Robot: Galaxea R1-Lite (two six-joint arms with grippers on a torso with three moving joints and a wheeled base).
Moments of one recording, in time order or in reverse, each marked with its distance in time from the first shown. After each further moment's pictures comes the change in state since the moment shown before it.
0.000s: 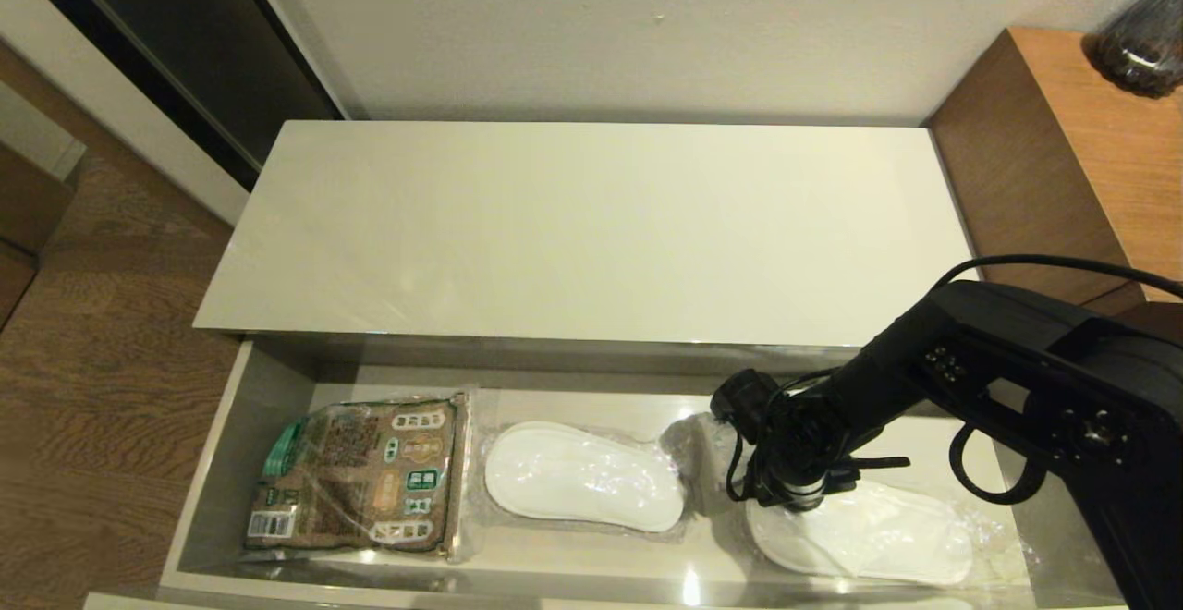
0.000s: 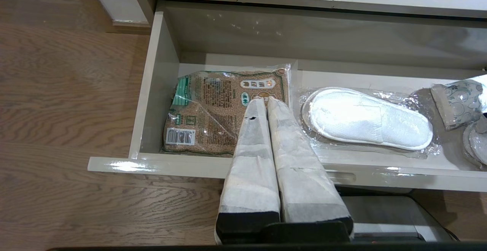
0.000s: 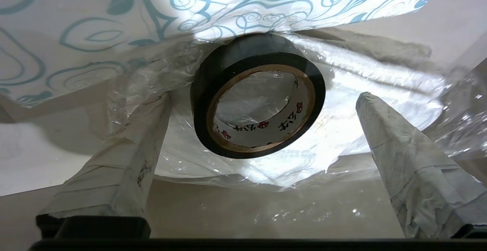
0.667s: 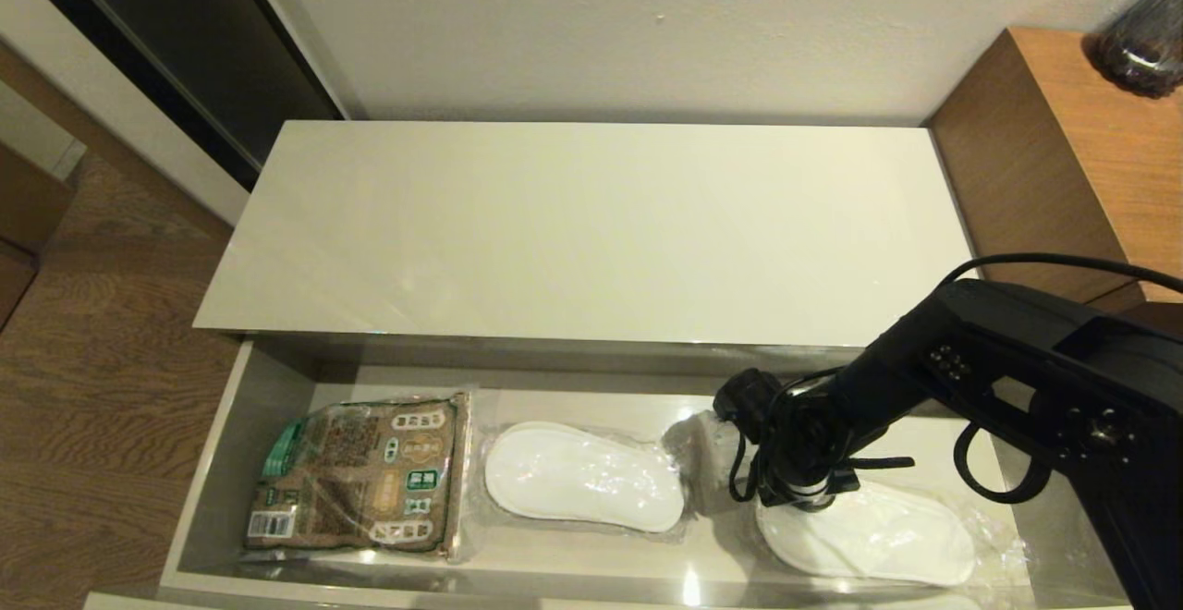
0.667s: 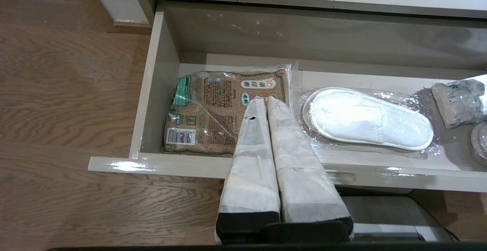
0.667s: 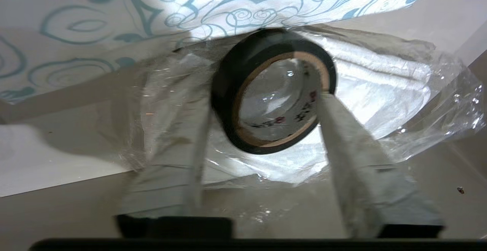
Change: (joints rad) left arm 0.001 0.000 0.000 0.001 0.000 0.000; right arm -0.004 -0.005 0.013 0.003 -0.009 0.002
